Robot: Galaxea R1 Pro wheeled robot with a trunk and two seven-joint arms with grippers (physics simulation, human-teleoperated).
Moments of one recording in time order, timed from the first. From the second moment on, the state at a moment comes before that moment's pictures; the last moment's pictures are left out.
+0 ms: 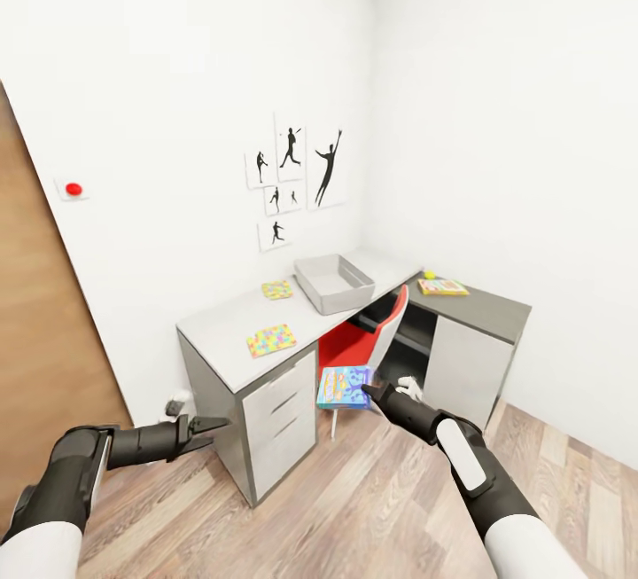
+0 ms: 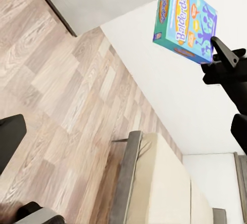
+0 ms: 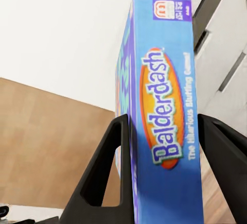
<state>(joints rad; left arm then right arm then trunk) -0.55 0.11 0.53 -0.92 -0.43 1.00 -1.43 -0.56 0.01 -0.04 -0.84 -0.79 0.58 0.40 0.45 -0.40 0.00</state>
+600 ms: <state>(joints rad) -0.55 0.11 0.53 -0.92 -0.43 1.00 -1.43 -0.56 0.01 -0.04 -0.84 -0.79 0.58 0.40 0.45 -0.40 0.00</state>
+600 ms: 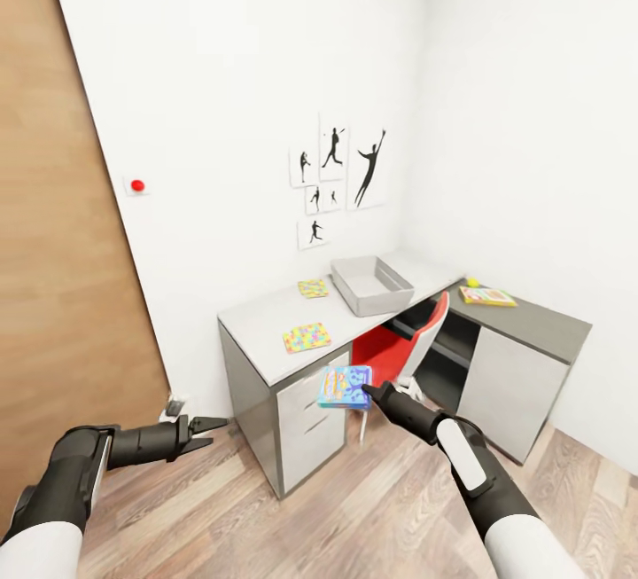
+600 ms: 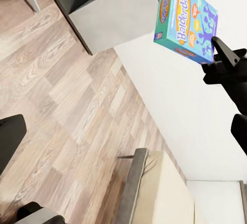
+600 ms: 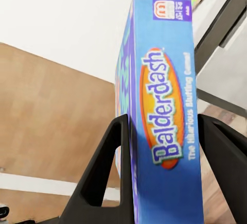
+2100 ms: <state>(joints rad) -0.55 0.11 0.53 -0.92 -0.43 1.00 -1.43 -0.56 0.00 -0.05 -0.85 -0.79 0.53 0.40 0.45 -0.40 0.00</state>
